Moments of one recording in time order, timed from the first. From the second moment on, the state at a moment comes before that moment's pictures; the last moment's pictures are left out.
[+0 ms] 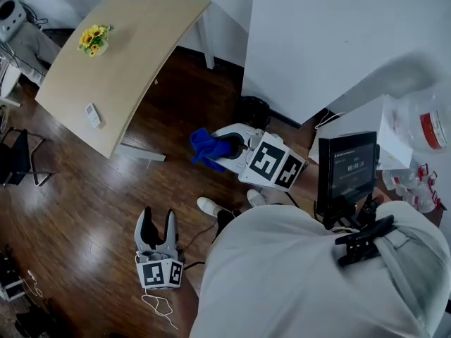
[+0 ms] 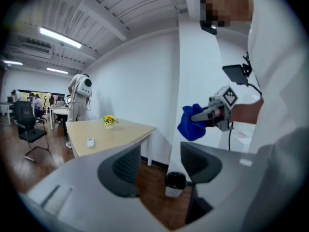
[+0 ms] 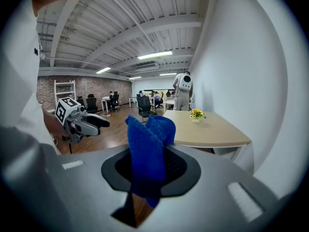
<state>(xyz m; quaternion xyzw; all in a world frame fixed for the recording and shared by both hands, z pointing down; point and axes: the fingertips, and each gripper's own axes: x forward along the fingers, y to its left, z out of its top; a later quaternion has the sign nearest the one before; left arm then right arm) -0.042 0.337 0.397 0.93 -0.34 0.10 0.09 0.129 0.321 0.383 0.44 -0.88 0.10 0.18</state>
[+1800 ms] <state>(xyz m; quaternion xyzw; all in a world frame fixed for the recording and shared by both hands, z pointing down) 0.020 0.438 0.425 0.93 -0.31 0.18 0.05 0.200 0.419 0.396 0.46 -0.87 0.09 0.17</state>
